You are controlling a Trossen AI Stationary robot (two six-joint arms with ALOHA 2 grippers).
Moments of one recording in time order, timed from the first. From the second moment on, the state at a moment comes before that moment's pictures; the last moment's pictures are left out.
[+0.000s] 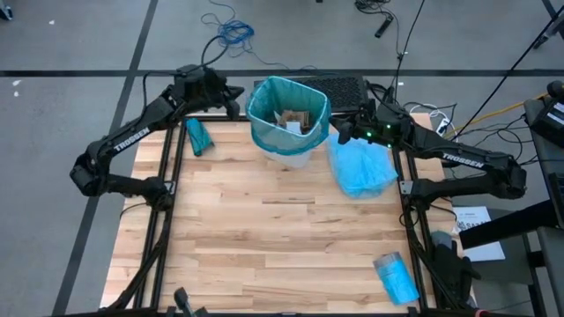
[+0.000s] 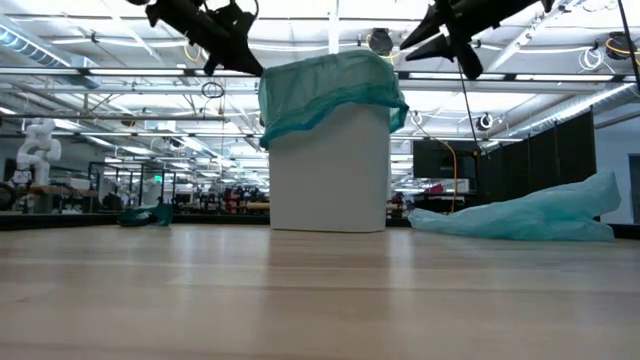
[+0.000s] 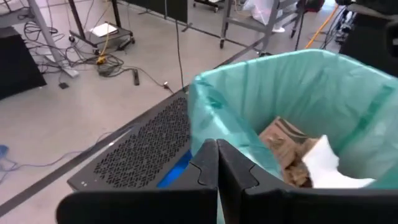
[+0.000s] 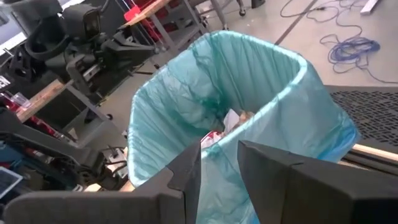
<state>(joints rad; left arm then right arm) 0.82 1.23 1.15 -0.25 0.19 0.01 -0.41 1.02 0.92 -0.14 0.15 0.63</state>
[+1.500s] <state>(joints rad) 0.75 1.40 1.15 -0.35 0.64 -0.10 -0.53 1.23 0.92 -0.16 -0.01 0.74</state>
